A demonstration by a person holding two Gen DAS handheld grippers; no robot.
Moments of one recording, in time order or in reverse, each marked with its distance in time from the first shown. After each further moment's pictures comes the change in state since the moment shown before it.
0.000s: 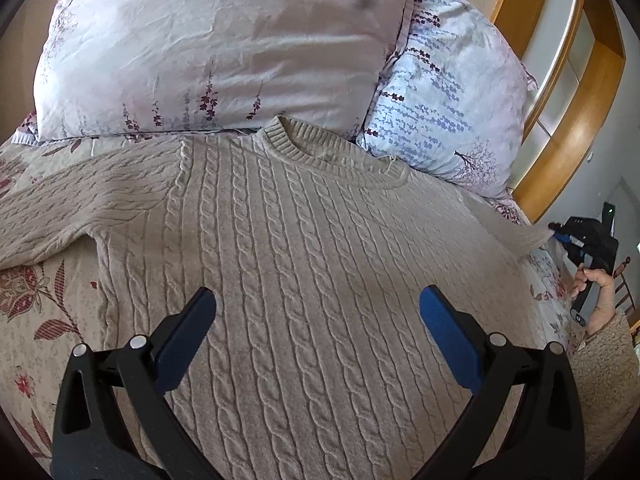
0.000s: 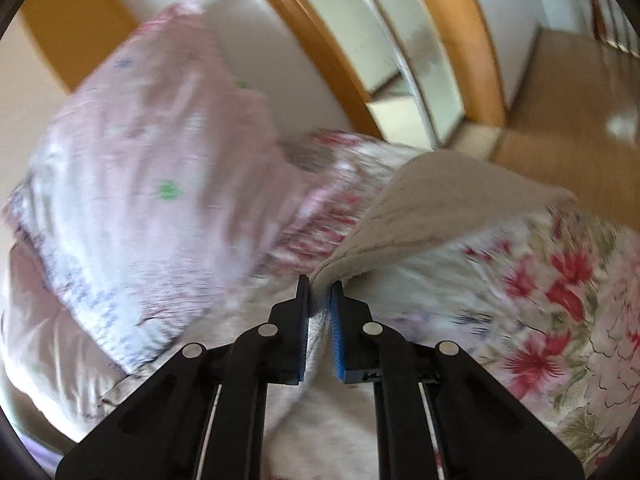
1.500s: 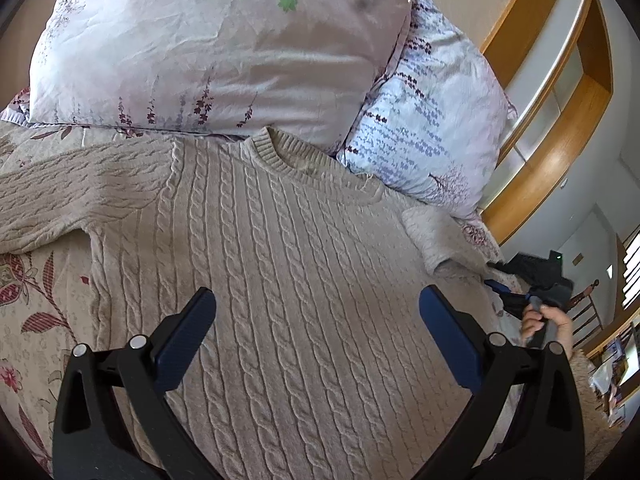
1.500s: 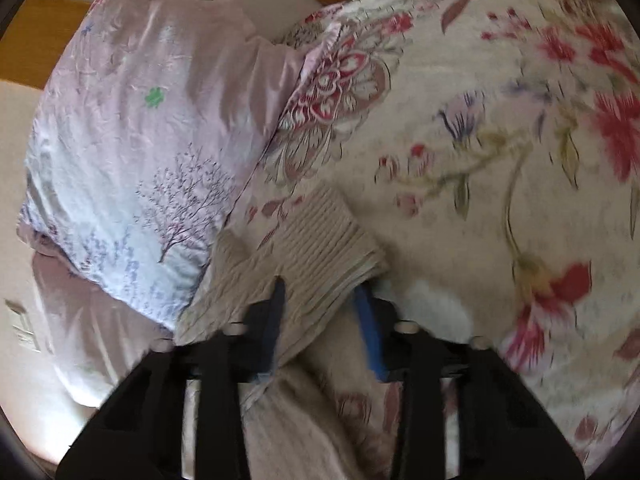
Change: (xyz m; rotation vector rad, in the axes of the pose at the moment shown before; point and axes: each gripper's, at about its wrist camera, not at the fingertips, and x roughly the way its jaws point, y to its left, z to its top) left arm -0.020 0.008 0.004 -0.079 -0.029 -0.125; right arm 0.028 -0.001 -0.079 0.275 0.276 0.084
